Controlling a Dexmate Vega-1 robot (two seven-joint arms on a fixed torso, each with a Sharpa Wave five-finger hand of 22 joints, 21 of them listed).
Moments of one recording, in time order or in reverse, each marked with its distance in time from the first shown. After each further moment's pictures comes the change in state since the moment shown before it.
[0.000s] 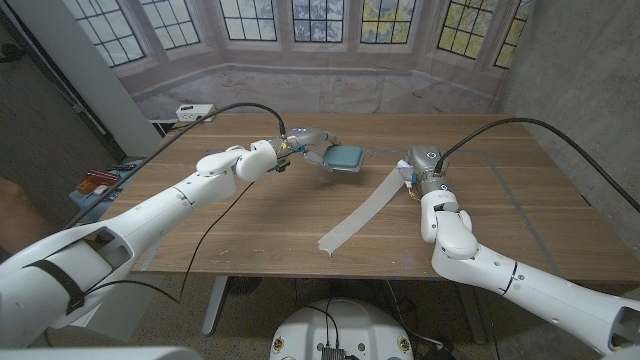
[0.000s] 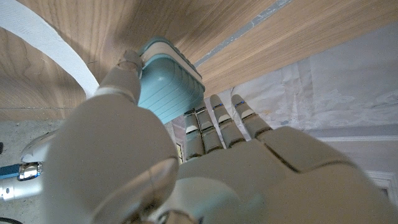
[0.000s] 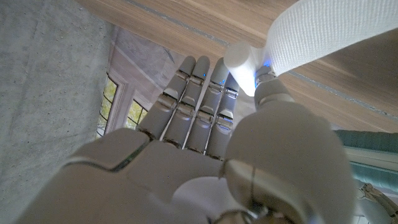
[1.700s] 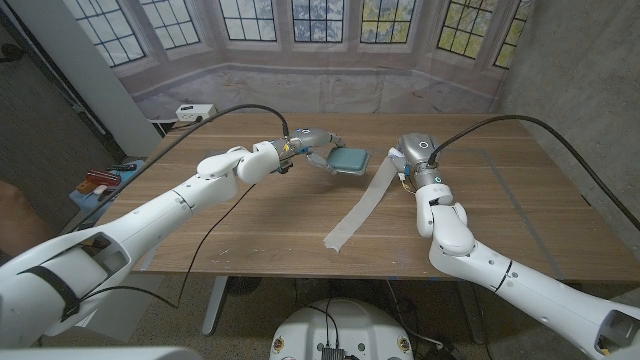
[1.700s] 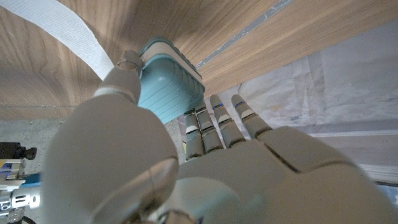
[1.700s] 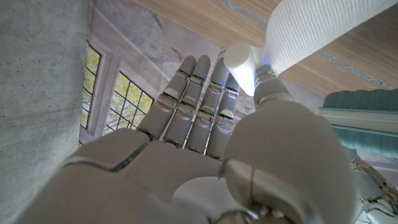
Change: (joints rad) left arm 0.031 0.014 -0.016 -0.074 0.011 0.016 -0.022; left_hand 0.000 0.000 0.000 0.000 0.003 0.000 0.000 0.000 -0.007 0.000 0.000 -0.008 0.005 0.000 0.000 0.000 0.000 0.000 0.000 0.000 0.000; right arm -0.026 0.064 0.075 0.041 -0.123 0.145 -0.005; right_hand 0.009 0.002 0.000 0.000 0.000 0.011 0.000 -0.006 0.000 0.003 -0.003 0.000 0.005 0.009 -0.003 -0.005 0.014 0.005 -0.005 0.000 0.000
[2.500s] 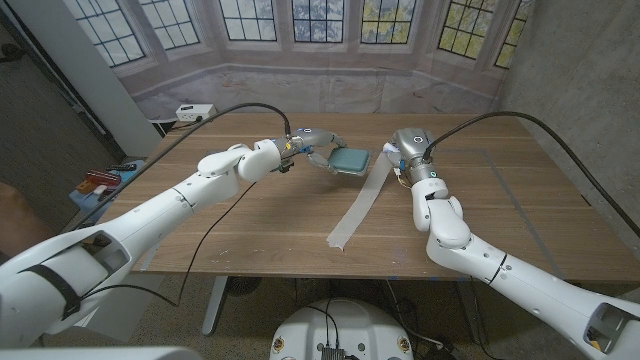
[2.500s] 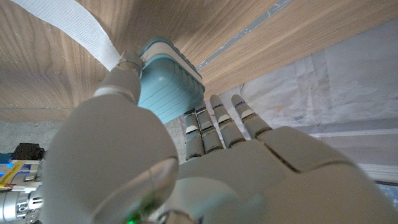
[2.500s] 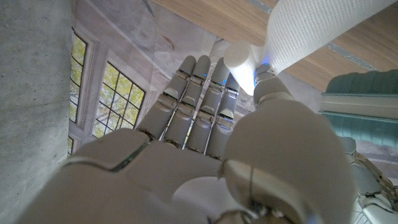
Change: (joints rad) left arm -0.010 -0.005 0.000 -0.007 0.005 0.000 -0.030; left_hand 0.000 0.000 0.000 0.000 0.000 0.000 0.000 0.000 -0.002 0.000 0.000 -0.004 0.003 0.000 0.000 -0.007 -0.002 0.000 0.000 0.000 0.000; right arm 0.029 0.030 0.010 0.046 -0.010 0.066 -0.010; right_hand 0.011 0.000 0.000 0.000 0.000 0.000 0.000 0.000 0.005 0.005 -0.005 0.004 0.005 0.004 -0.004 -0.003 0.005 0.000 0.000 0.000 0.000
